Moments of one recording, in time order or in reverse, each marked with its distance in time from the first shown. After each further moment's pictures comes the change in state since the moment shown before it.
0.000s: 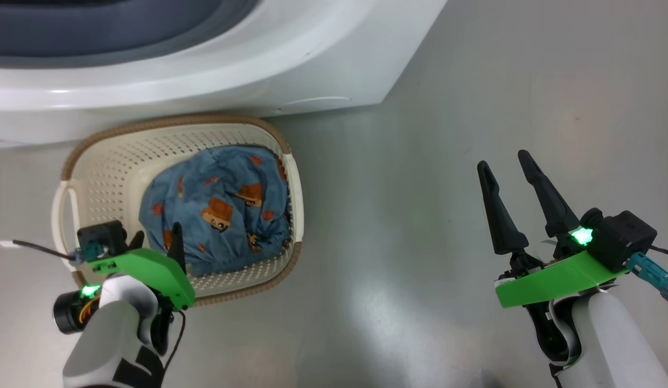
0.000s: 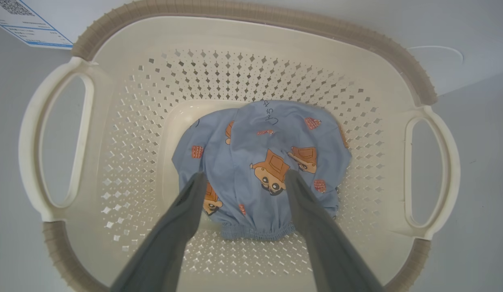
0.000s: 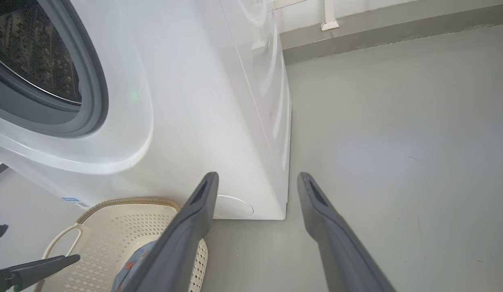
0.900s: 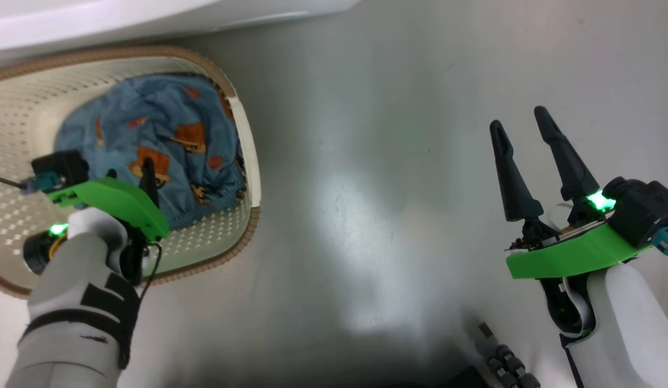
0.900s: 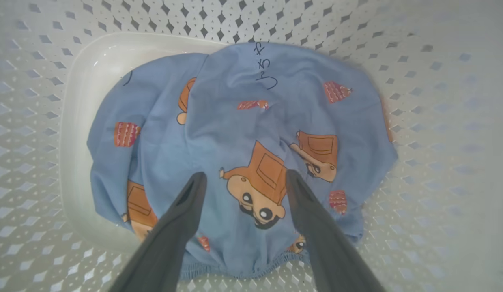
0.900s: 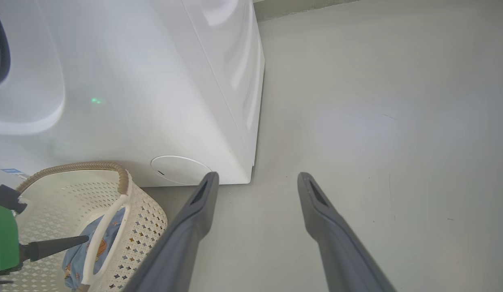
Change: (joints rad) left arm -0.325 0.018 0.022 0.309 -0.067 -0.053 -0.017; right arm -0.072 -0.030 0.000 -0.069 0.000 0.000 0.000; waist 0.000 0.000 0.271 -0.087
